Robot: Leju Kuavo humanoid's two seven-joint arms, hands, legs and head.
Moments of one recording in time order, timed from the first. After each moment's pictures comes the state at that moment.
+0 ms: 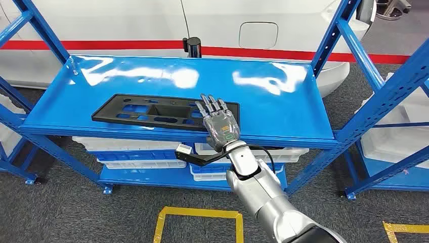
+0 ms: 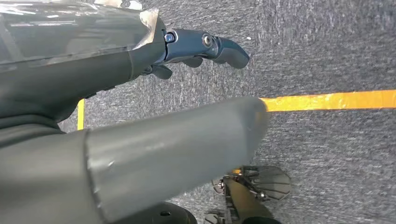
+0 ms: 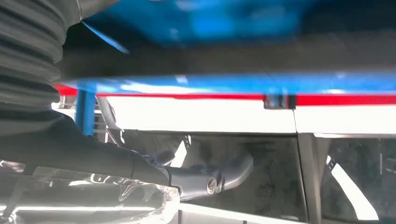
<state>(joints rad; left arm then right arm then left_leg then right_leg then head) -0.09 -0.13 0.18 -0.19 -0.24 0.37 -0.16 -0.70 0.30 0.52 -0.66 1.47 -0.48 -0.01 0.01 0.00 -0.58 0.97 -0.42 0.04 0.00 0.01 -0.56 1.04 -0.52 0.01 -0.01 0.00</state>
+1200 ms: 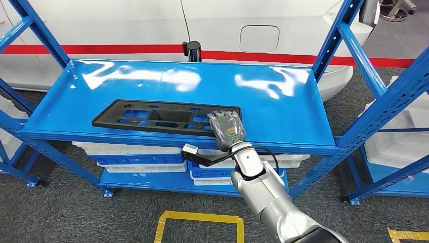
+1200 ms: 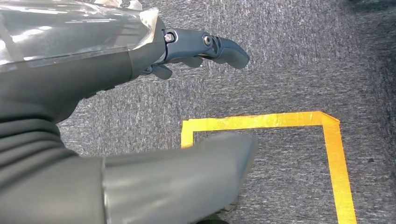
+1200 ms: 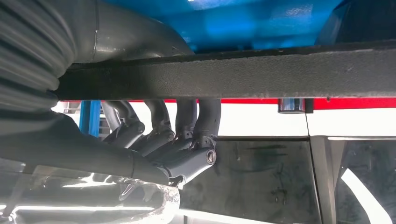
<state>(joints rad) -0.10 -0.15 0.18 -0.19 -0.25 0.46 -0.36 -0.69 0.28 0.48 -0.63 1.51 -0.51 -0.03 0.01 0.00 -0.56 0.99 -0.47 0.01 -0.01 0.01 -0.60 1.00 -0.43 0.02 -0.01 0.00</state>
